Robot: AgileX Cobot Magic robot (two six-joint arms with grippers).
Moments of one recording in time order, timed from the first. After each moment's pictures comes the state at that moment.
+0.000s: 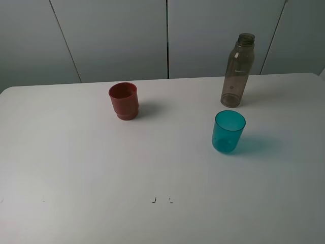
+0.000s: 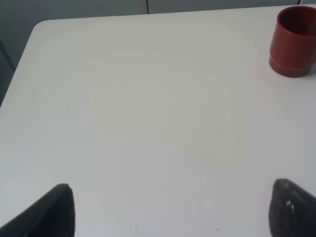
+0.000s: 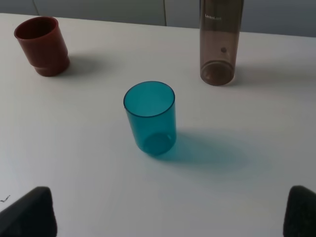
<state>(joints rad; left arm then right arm) 0.00 0.00 -0.51 0.02 1.09 0.00 0.33 0.00 -0.51 0.01 1.10 0.09</state>
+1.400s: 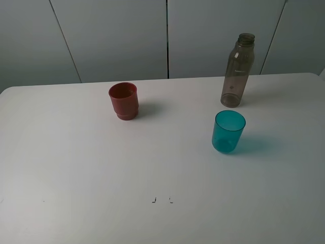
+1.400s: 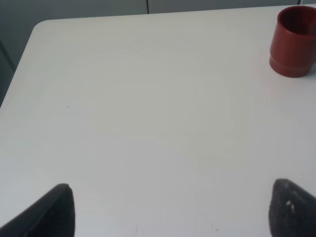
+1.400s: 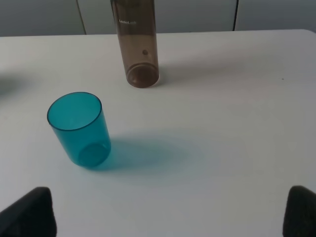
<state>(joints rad) 0.00 0.00 -0.51 0.02 1.09 0.00 0.06 0.00 -0.51 0.02 1.10 0.03</state>
